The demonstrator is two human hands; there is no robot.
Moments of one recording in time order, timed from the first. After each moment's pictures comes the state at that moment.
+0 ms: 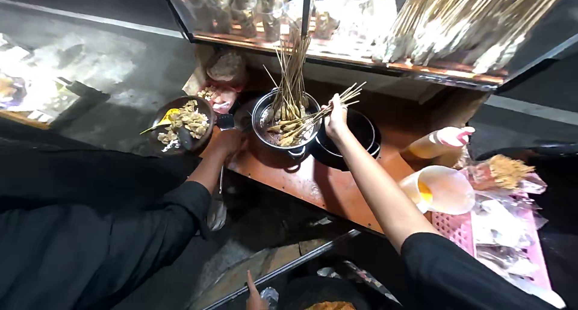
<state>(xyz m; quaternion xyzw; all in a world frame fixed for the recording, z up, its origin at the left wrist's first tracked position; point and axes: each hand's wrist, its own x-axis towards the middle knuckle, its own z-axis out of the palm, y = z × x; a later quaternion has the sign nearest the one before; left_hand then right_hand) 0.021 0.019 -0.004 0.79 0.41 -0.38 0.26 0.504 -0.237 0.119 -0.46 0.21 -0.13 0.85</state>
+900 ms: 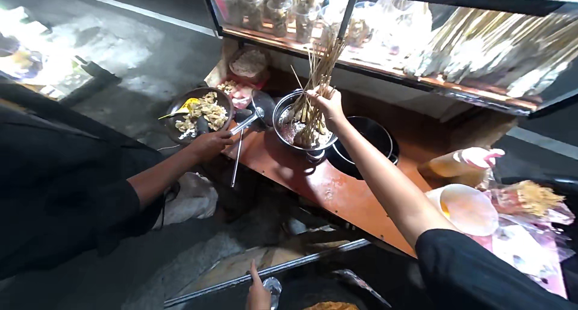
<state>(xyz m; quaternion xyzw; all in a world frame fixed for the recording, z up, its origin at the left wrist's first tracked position) 0.036 0.030 -0.021 0.78 0.41 -0.37 0.28 0.521 -0.164 0.162 -0.62 -0.13 -0.06 0.77</state>
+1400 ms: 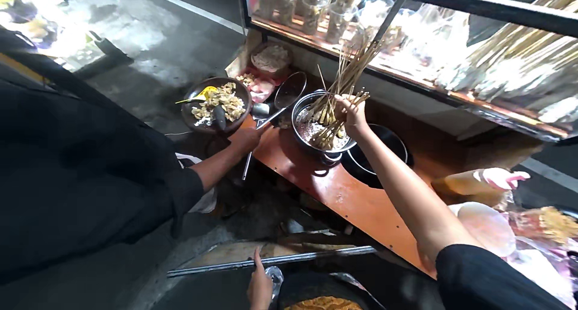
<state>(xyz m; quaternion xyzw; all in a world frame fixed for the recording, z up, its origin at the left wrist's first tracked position) 0.055 0.040 -0.017 0.78 0.40 -0.38 0.30 0.507 -0.149 0.158 -0.62 -0.10 -0.04 0.77</state>
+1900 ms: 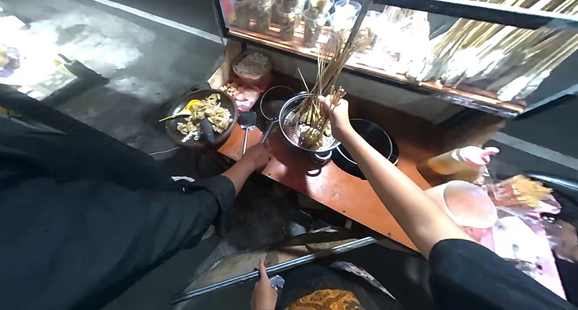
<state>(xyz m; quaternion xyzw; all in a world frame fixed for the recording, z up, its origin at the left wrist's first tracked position) 0.059 0.059 -0.008 0.80 0.33 -0.42 0.27 0.495 -0.142 0.165 -0.66 -0.08 -0.10 0.74</state>
